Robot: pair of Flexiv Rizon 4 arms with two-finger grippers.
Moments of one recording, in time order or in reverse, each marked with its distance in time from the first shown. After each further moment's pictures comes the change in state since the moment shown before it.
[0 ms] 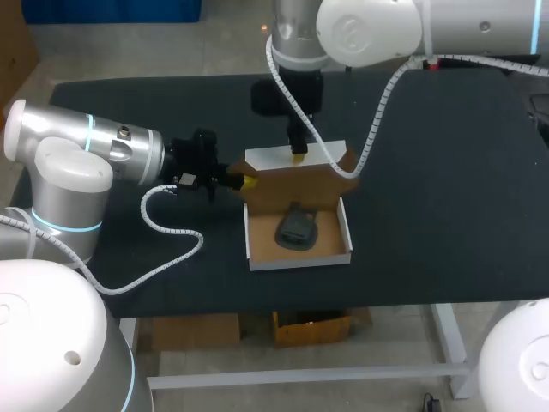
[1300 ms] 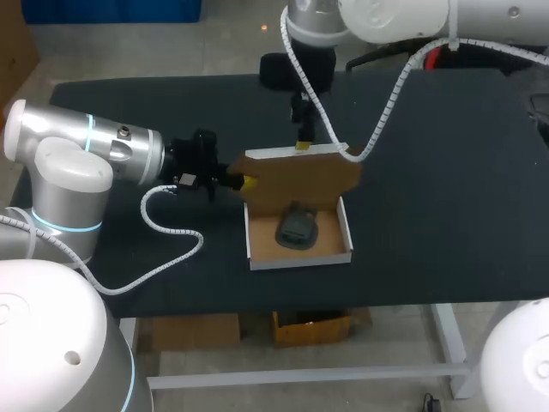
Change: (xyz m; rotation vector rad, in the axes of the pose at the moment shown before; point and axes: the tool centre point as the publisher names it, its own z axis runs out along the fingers) left arm 0.000 0.000 0.000 0.000 0.000 0.001; right arm -0.011 -0.009 -0.045 -0.095 -0.035 0.040
